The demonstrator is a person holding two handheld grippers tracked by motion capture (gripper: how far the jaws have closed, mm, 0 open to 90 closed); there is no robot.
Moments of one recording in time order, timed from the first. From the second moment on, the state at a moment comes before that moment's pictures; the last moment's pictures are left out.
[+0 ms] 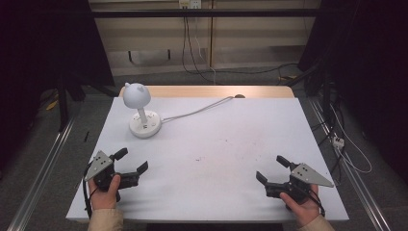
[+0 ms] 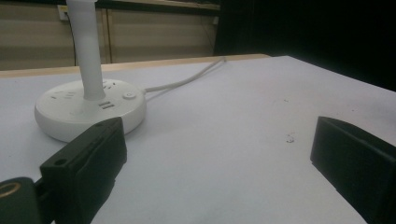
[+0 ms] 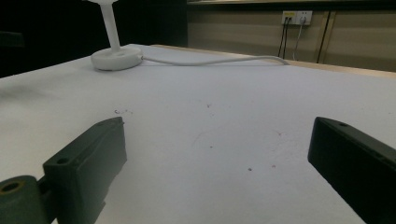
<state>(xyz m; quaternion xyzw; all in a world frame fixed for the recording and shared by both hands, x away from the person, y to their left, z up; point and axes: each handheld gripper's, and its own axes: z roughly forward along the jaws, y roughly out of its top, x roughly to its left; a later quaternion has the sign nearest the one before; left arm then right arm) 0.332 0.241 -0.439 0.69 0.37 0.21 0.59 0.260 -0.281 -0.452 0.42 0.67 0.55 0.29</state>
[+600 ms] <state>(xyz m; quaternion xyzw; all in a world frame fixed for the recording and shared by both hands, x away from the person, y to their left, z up) 0.340 0.231 -0.435 0.69 0.36 0.21 0.59 0.257 -0.285 -0.451 0.42 0.67 0.55 0.29</state>
